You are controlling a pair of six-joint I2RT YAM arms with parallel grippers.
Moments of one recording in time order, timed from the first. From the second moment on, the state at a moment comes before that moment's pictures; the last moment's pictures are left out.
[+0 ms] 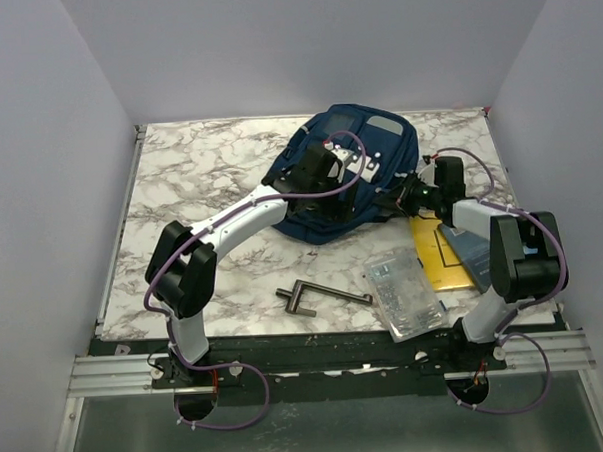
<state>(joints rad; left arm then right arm) -0.74 1.82 1.49 -0.47 0.14 -0.27 0.05 1.67 0.85 0.16 -0.66 0.78</state>
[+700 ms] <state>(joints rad) -0.79 1.92 1.69 -0.54 0.12 -0.24 0.10 1.62 0.90 0.19 -0.76 0.98</state>
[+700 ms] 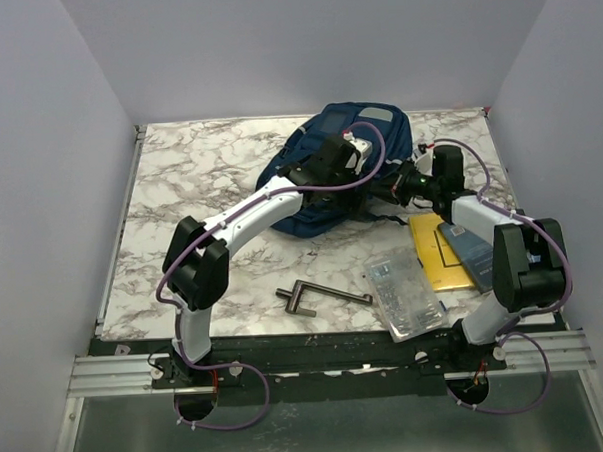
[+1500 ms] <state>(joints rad) -0.71 1.95 1.73 -0.58 0.20 -0.26 0.14 1.38 0.85 0.21 -0.65 0.26</state>
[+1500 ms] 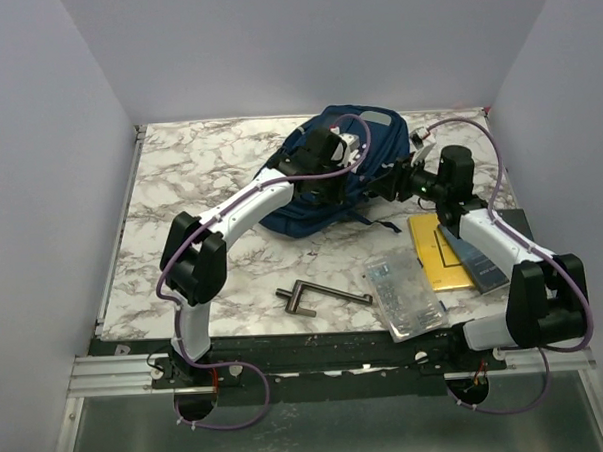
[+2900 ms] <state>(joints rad) -0.66 1.90 1.73 -0.59 0.34 -0.33 0.14 1.64 0.68 0.81 -0.80 0.34</state>
